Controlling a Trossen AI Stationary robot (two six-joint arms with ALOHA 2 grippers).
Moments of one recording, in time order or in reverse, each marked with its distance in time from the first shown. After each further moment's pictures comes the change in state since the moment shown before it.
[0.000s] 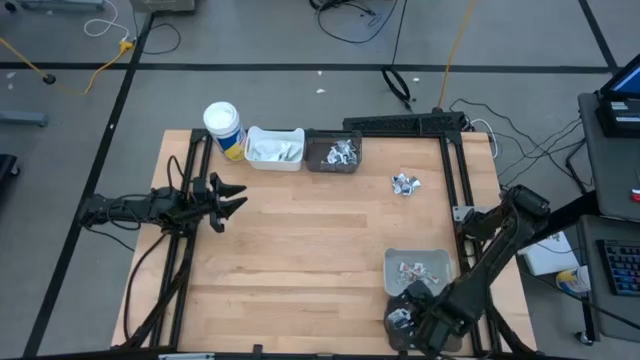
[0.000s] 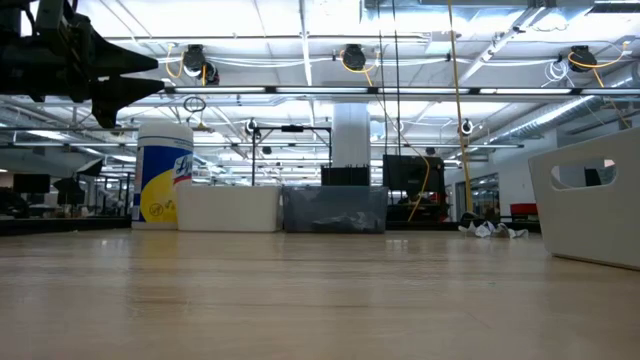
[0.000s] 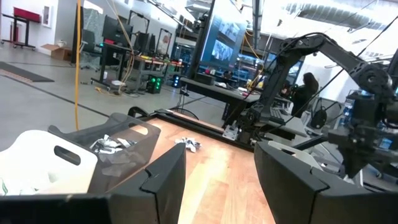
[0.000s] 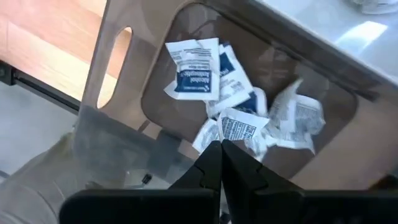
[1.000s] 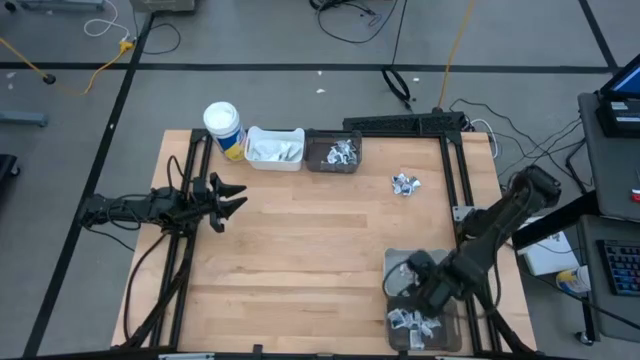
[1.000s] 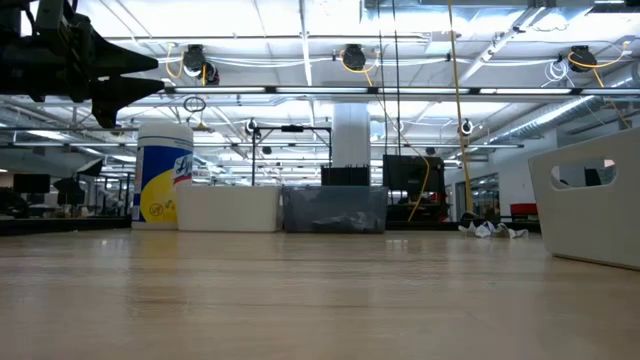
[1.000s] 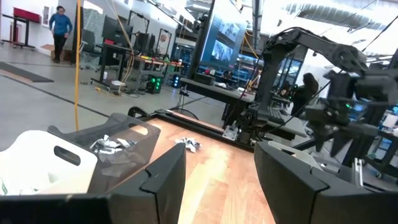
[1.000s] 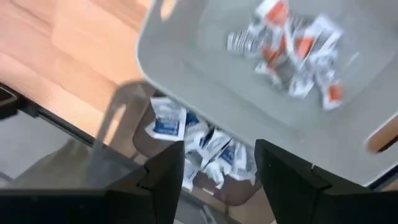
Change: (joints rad) left arm 0.000 0.000 0.000 0.000 0.000 0.000; right arm -0.141 -0.226 -0.095 -0.137 0.025 -0.191
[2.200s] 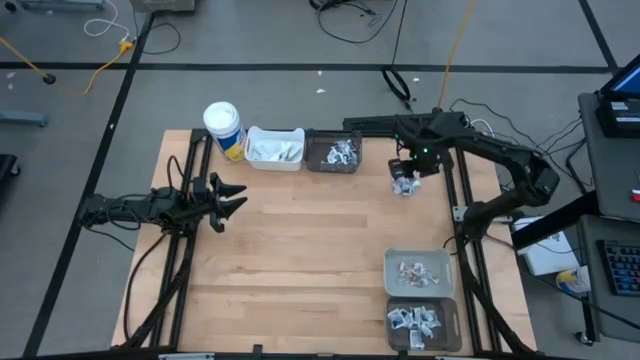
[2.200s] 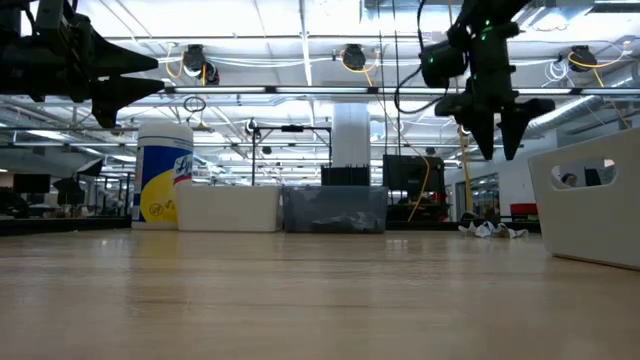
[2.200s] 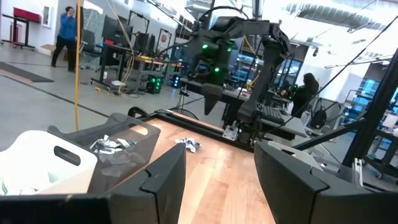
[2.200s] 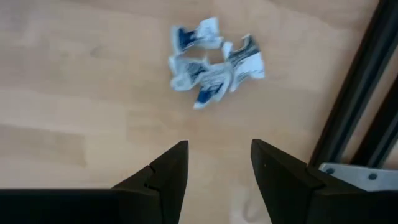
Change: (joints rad) left arm 0.000 0.000 0.000 0.000 0.000 0.000; right arm -1.420 -0.011 0.000 -0.253 0.008 -1.071
